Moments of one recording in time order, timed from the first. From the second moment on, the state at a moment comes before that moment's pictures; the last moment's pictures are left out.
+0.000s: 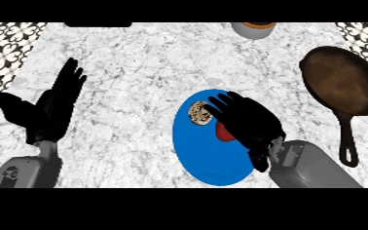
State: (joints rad) left arm -0.16 0.28 -0.01 -1.56 0.23 0.16 0.19; right arm -0.46 -0.38 0.59 -1.70 0.84 0.69 0.29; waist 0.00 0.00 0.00
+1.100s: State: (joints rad) left arm -0.15 0.23 0.04 -1.62 0.16 0.11 0.24; right arm -0.48 -0.20 0.50 -1.31 1.11 0.54 0.05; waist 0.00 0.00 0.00
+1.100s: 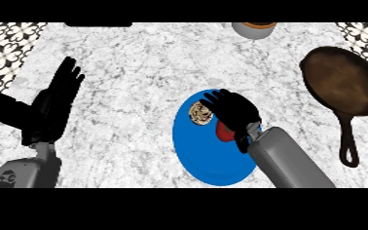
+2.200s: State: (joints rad) left arm -0.14 0.18 0.06 -1.61 0.12 0.08 0.23; right arm -0.52 -0.09 0.36 -1.06 1.20 0.34 -0.12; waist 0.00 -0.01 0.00
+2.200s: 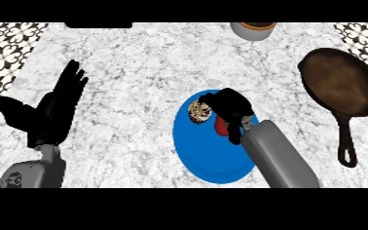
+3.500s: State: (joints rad) left arm -0.16 0.18 0.08 -1.61 0.12 0.08 0.25; right arm -0.78 -0.15 0.01 -1.26 1.40 0.15 0.71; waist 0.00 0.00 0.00
